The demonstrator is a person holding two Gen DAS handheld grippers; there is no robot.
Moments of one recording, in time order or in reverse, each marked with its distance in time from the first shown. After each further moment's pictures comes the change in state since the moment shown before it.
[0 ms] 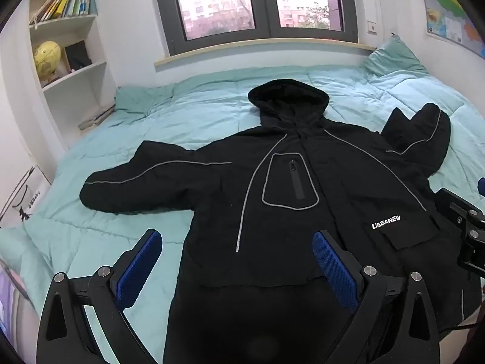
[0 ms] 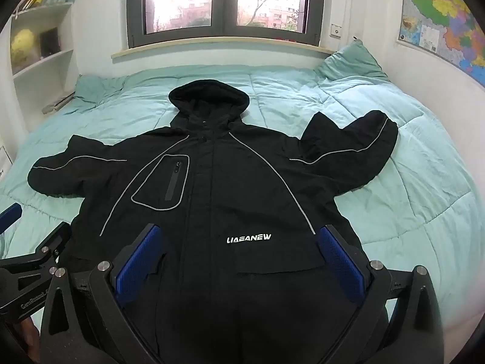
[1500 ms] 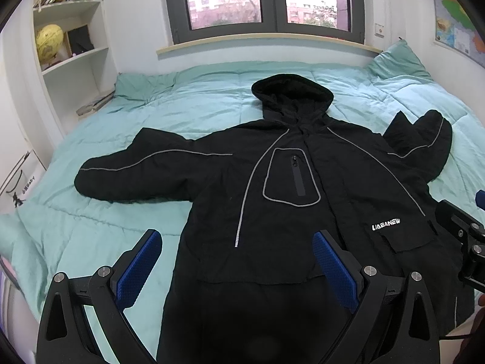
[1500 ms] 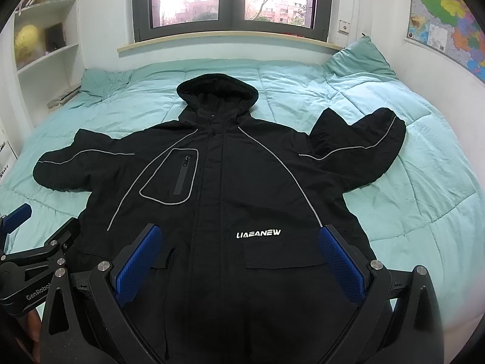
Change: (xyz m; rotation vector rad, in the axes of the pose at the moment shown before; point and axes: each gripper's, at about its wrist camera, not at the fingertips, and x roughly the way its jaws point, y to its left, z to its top) left arm 0.010 0.010 0.000 -0.056 0.029 -0.020; right arm 0.003 0.011 0.000 -0.015 0.032 0.026
